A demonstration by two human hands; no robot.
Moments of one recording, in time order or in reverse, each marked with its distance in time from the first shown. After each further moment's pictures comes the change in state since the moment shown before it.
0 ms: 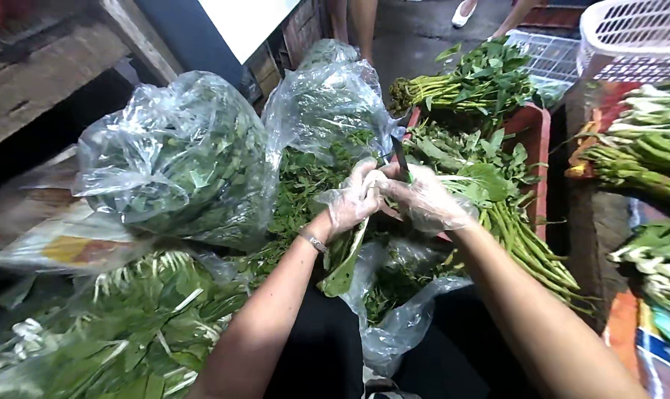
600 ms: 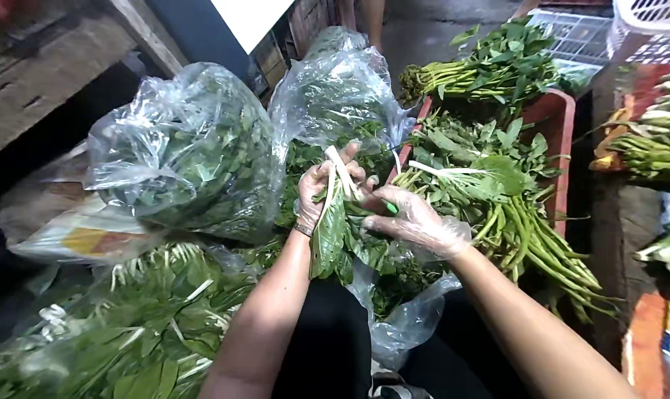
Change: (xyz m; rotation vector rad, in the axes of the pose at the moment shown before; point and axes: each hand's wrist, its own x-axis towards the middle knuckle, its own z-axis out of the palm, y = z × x) left_hand 0.021 -0.082 -0.025 -1.228 -0.170 0.336; right_hand -0.024 0.009 0.030 -0.036 -0.206 -0.132
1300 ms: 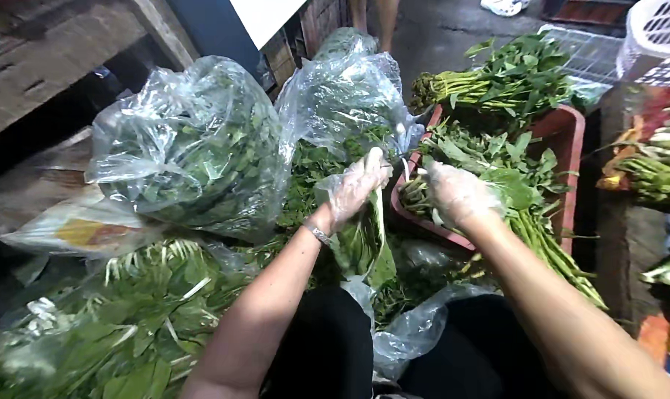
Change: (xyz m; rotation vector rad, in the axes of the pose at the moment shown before) left_hand 0.008 0.014 0.048 1.114 0.287 -0.186; right_hand 0.025 0.006 -0.041 -0.854 0.084 0.532
